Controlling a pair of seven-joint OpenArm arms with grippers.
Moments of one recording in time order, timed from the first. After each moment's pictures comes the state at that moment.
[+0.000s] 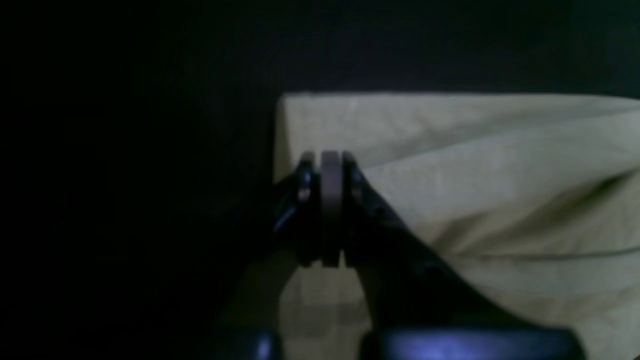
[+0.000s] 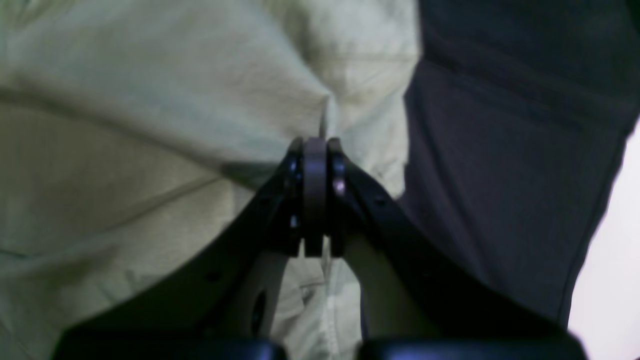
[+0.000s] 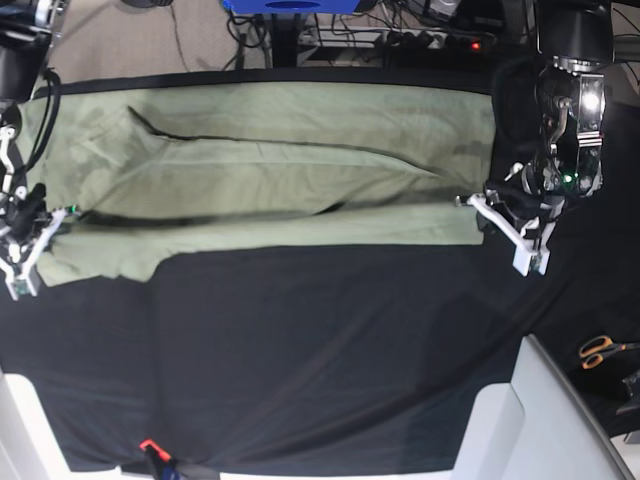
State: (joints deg) left arm 6.2 -23.4 -3.5 82.5 -28.3 -7.7 42.8; right arm 2.8 16.4 22.5 75.2 -3.1 31.5 -43.0
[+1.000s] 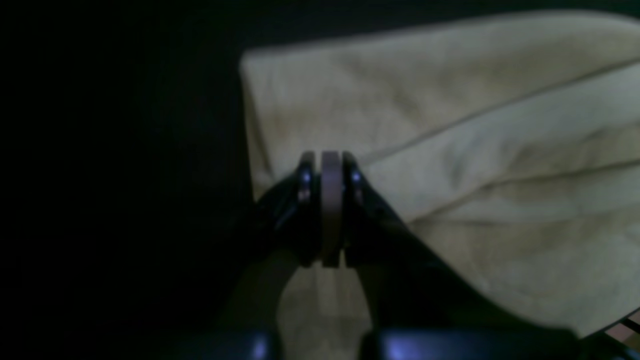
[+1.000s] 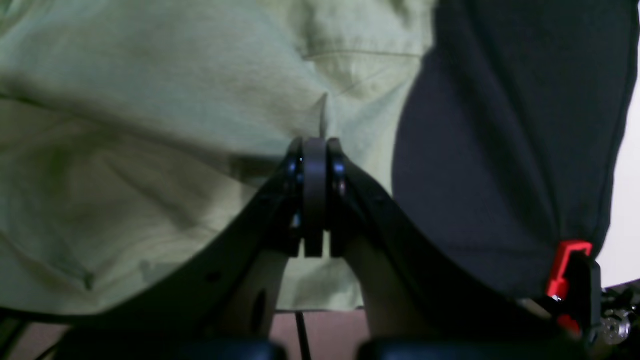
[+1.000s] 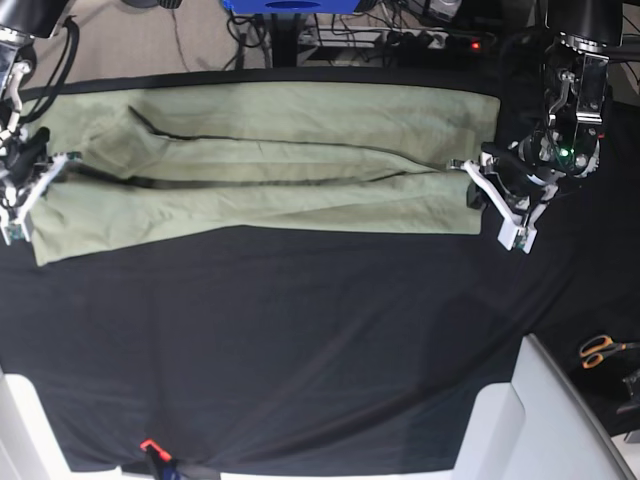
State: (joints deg) left arm 11.1 -27.1 0.6 84.7 -28.3 -12.5 38.8; right arm -9.6 10.6 29.5 89.0 -2.8 31.8 -50.5
